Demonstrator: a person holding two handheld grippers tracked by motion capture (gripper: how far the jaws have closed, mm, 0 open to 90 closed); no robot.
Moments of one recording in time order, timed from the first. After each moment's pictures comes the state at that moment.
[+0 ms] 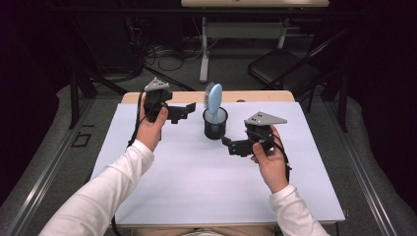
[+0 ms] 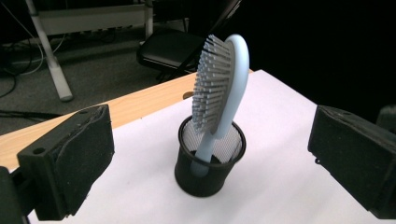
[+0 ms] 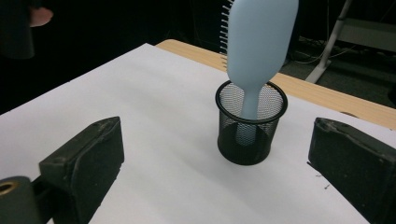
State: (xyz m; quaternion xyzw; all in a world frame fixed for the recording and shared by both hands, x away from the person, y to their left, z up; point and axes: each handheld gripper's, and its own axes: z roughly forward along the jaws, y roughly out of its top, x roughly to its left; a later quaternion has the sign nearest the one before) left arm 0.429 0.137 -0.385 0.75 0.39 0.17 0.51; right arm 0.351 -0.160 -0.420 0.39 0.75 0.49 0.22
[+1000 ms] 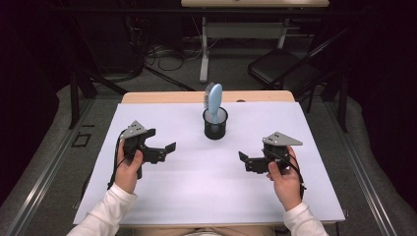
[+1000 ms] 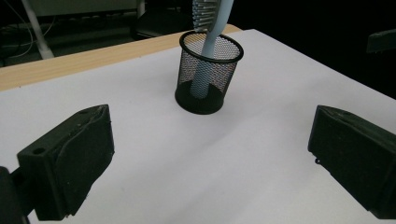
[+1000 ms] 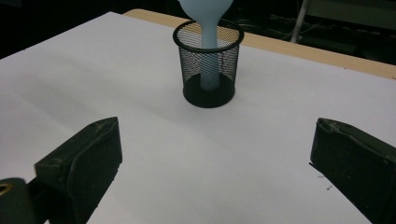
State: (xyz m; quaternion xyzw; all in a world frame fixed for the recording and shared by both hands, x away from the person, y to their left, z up) left arm 0.359 0.196 -0.469 0.75 0.38 0.15 0.52; right arm 0.324 -0.205 -0.469 0.43 0.74 0.46 0.24
